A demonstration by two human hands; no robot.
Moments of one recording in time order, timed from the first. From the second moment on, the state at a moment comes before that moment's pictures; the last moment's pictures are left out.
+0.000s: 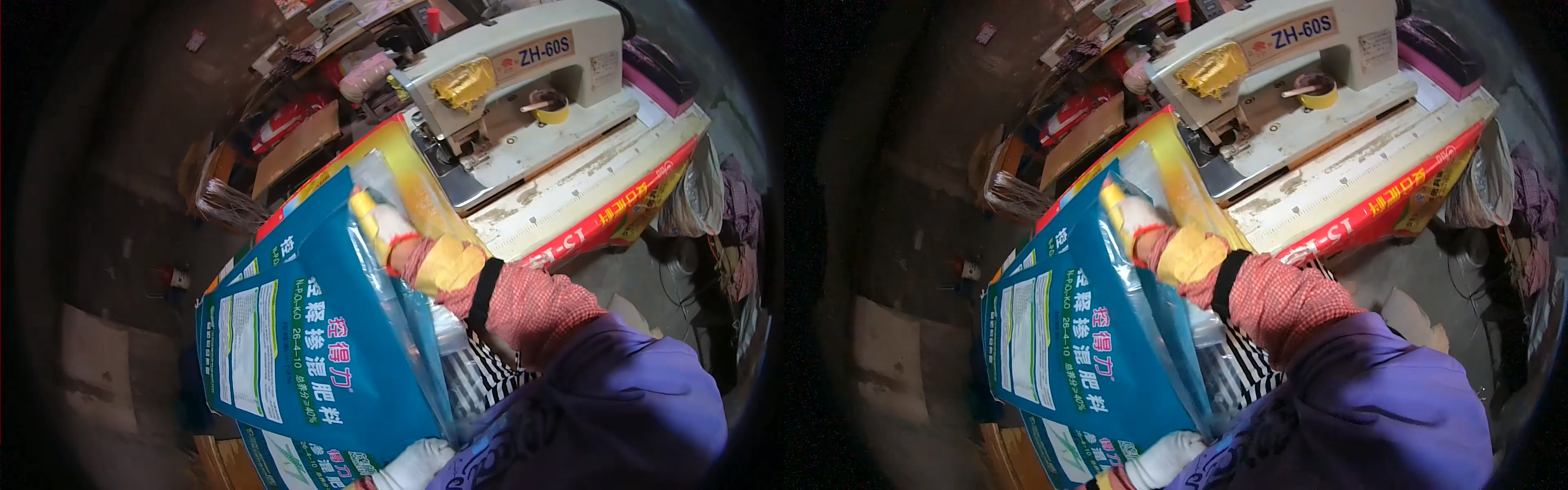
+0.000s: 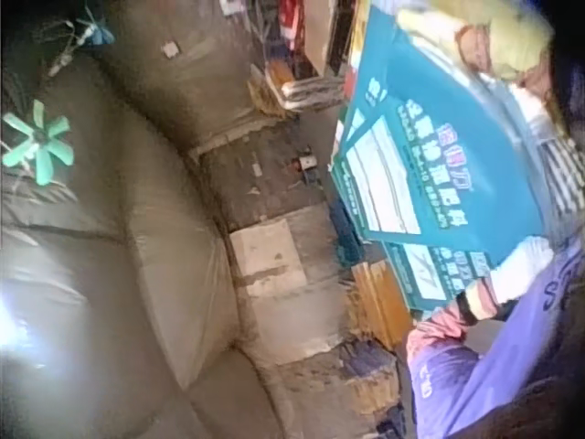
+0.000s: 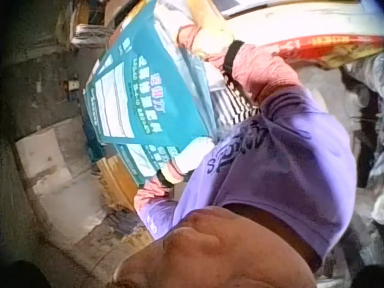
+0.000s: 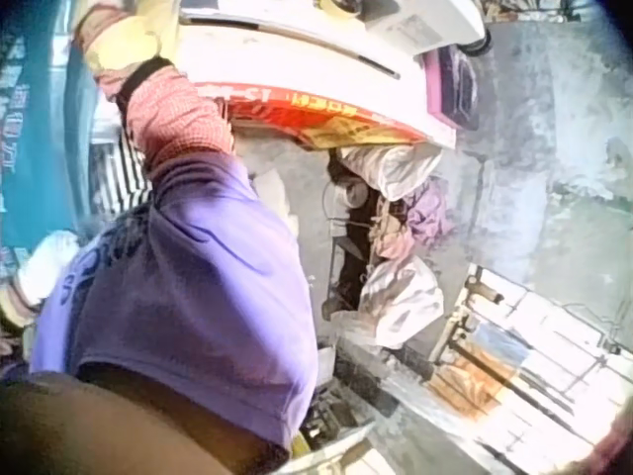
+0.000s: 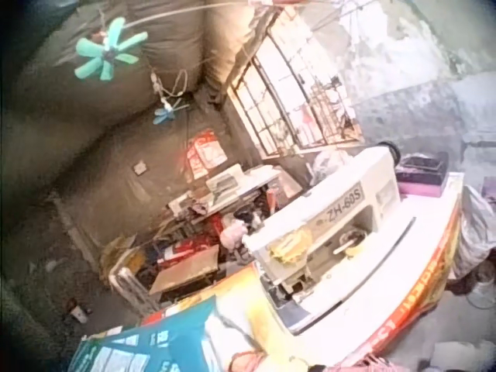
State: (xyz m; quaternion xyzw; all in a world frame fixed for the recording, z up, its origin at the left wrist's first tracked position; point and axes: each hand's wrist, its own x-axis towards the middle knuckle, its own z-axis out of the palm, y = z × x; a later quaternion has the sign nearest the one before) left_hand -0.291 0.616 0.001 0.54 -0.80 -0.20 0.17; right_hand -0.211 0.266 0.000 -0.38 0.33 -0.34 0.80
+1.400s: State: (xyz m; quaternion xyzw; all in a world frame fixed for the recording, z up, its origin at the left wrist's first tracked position) left_hand -0.208 0.207 0.194 0.60 -0.60 0.44 -0.29; right_hand -0.351 0.422 -0.158 -0.89 0.07 -0.19 0.40
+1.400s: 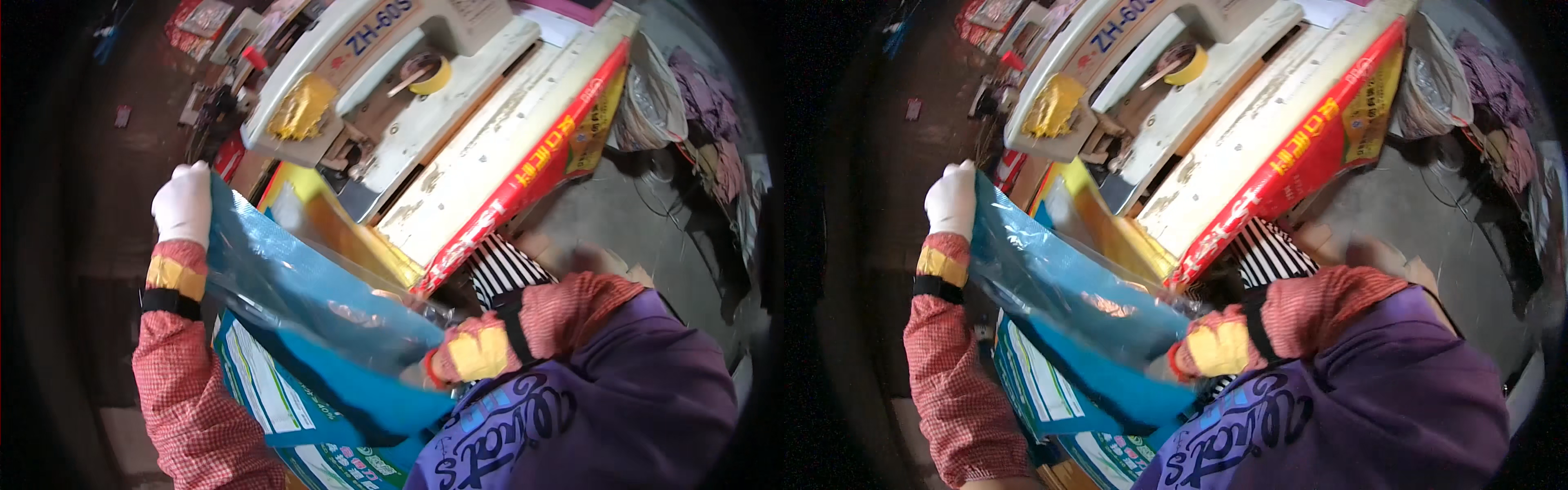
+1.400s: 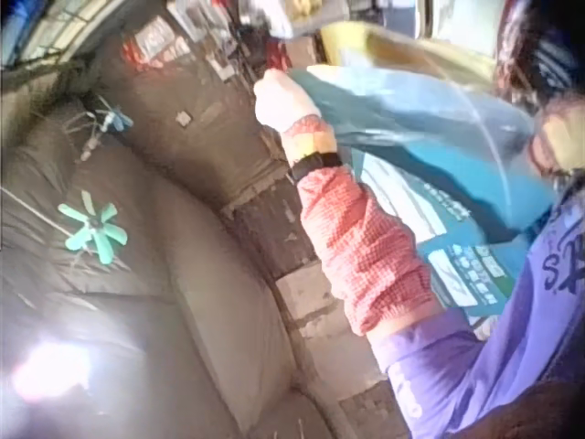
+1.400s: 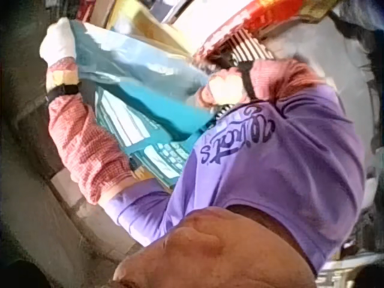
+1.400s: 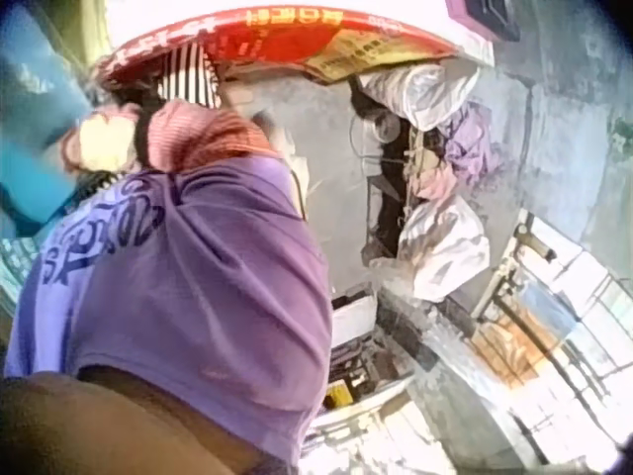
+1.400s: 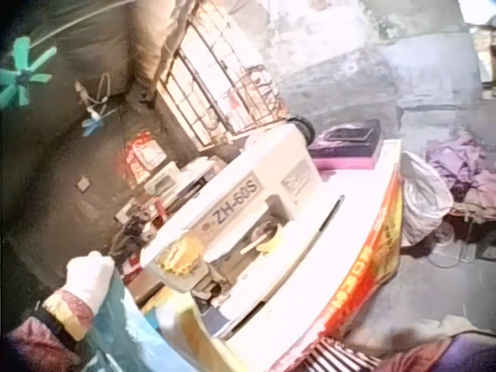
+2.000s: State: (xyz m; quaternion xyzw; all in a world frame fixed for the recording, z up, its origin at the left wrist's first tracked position) left_hand -0.214 0.201 0.180 0.67 -0.60 0.32 -0.30; right_hand -0.445 0.319 -0.019 -0.45 0.27 -0.29 0.80
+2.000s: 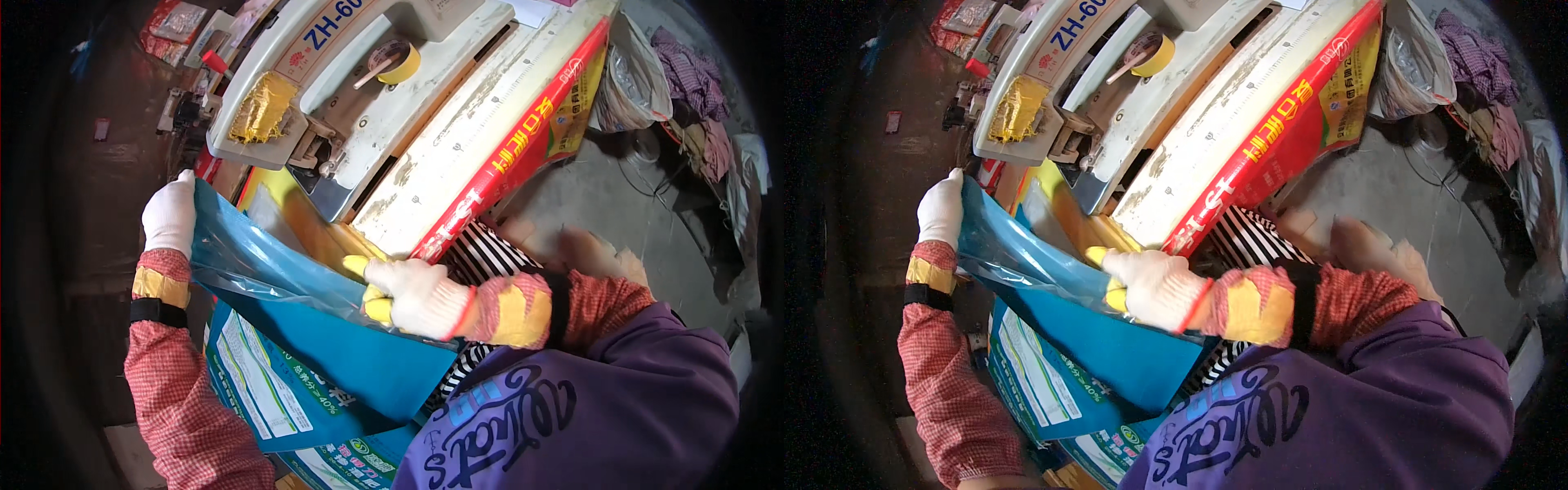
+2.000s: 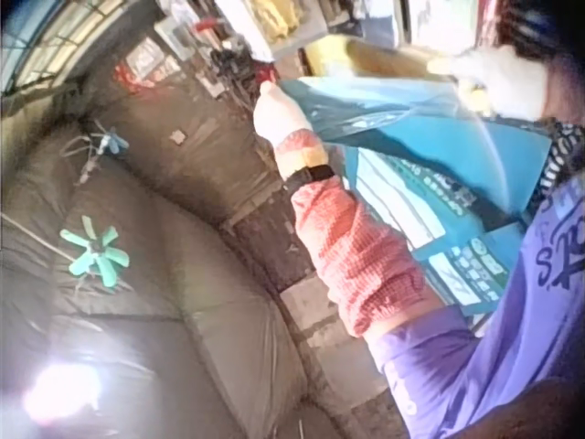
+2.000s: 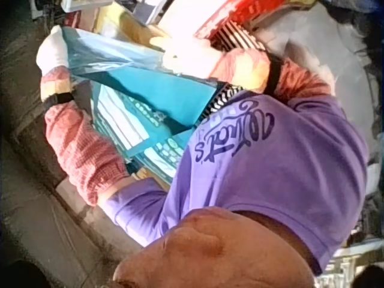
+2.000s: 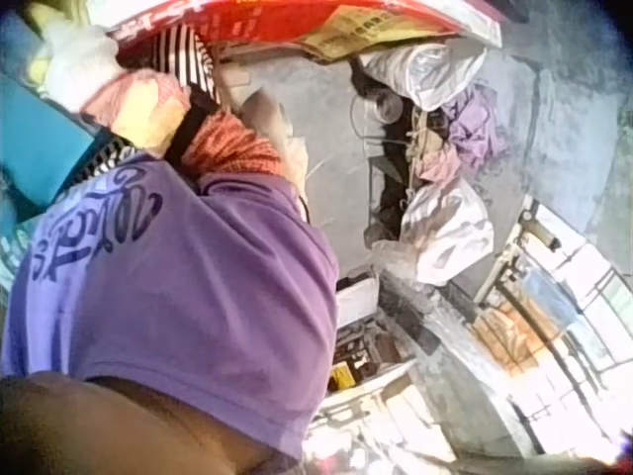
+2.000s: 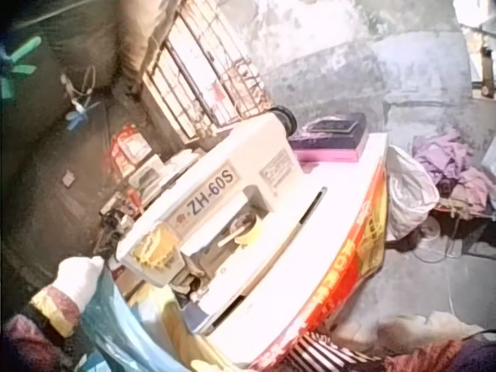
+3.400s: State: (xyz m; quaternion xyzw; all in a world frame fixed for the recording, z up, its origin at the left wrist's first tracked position) left_hand -0.138 0.130 -0.034 0.57 -0.80 0.09 0.14; right_hand -0.505 0.306 -0.036 -0.65 0.50 -0.22 0.52
